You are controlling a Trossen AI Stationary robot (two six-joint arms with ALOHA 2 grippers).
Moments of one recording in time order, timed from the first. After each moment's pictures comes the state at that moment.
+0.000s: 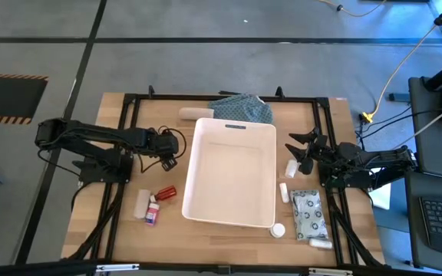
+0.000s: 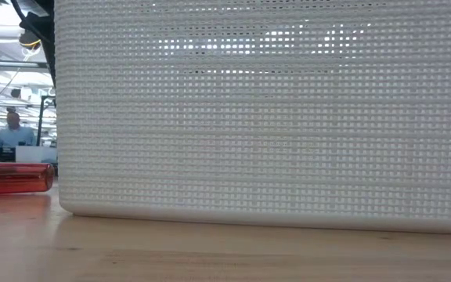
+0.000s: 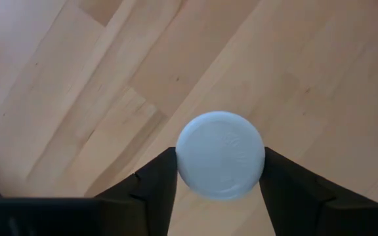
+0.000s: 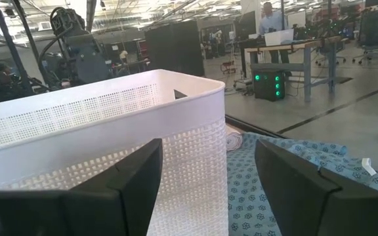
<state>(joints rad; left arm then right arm) 0.11 1.19 0.65 -0.78 -0.32 -0.51 0.11 0.00 0.01 0.08 0.53 0.15</state>
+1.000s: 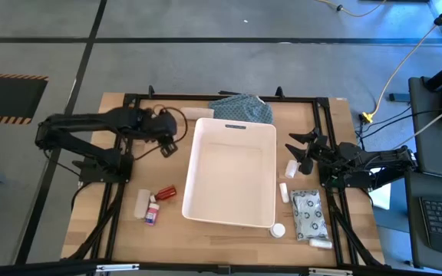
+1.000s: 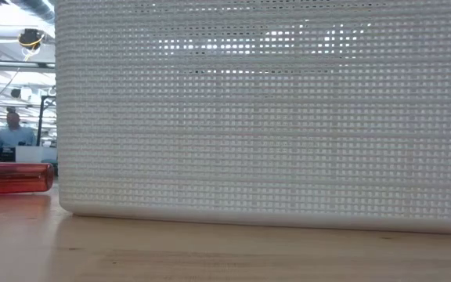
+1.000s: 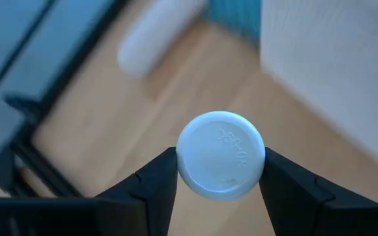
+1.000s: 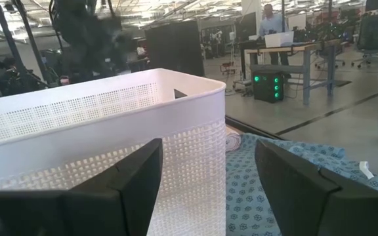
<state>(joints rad) 0.11 1.19 1.22 -1.21 -0.38 -0.46 0.11 0.00 0.01 0.08 0.53 0.12</state>
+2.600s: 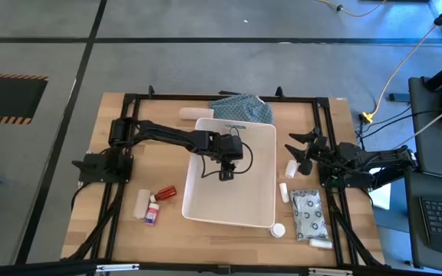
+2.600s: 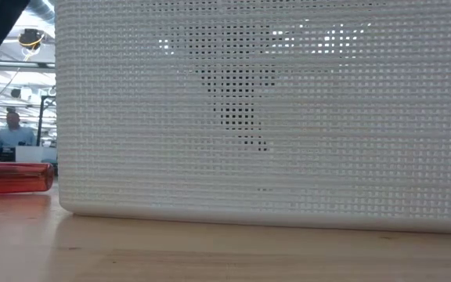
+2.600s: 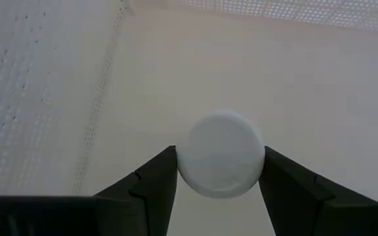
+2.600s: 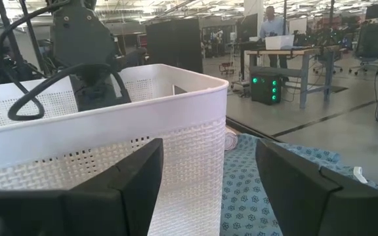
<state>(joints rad) 0.06 1.99 1.44 -0.47 -0.04 -0.03 0.11 0.01 0.01 0.08 0.53 0.07</state>
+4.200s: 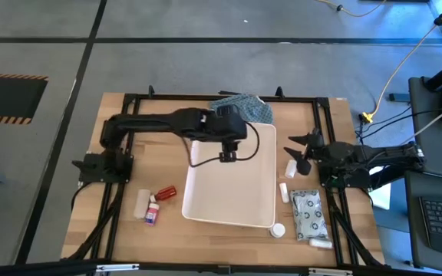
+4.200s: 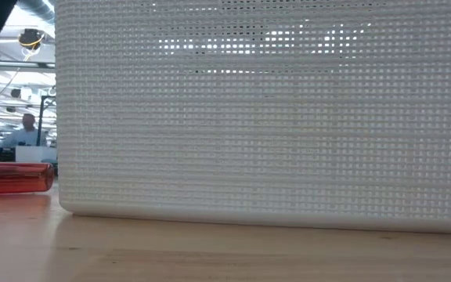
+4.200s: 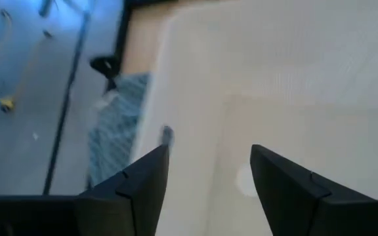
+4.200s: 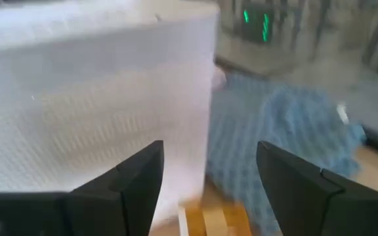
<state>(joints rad) 0.02 1.89 2.01 -0.98 -0.35 0.14 0.10 0.18 0.18 -0.28 0.54 0.26</state>
